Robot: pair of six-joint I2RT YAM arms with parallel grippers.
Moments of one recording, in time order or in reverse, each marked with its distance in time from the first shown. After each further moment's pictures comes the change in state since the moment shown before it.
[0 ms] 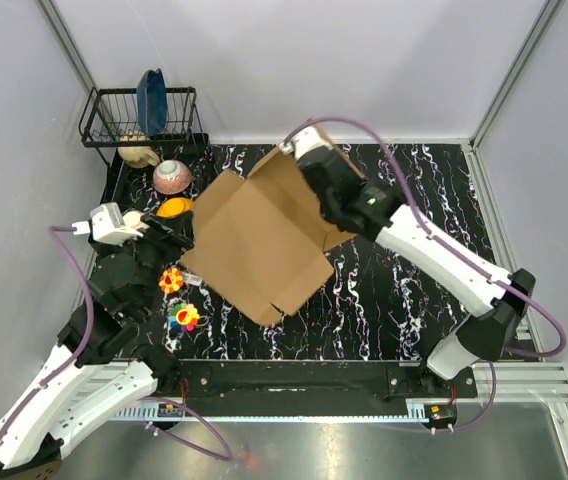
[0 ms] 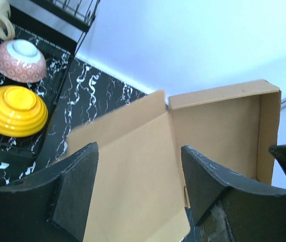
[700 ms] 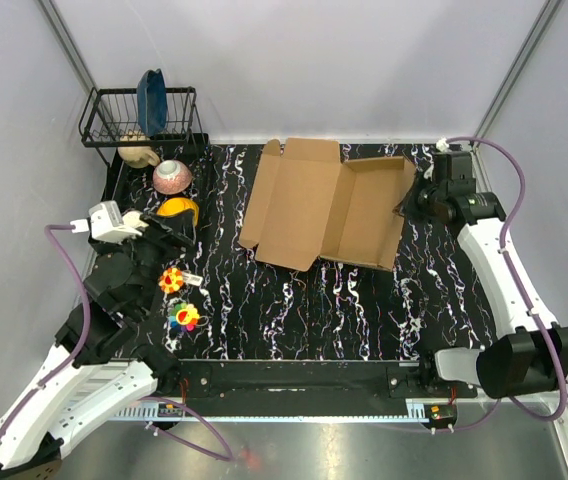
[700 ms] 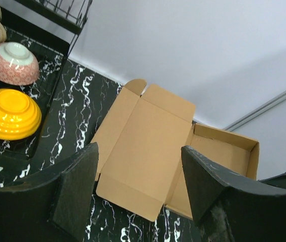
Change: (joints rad) left arm 0.000 0.003 0.051 -0.002 0.006 0.026; right arm -0.749 -0.293 -0.383 -0.069 -0.929 0.776
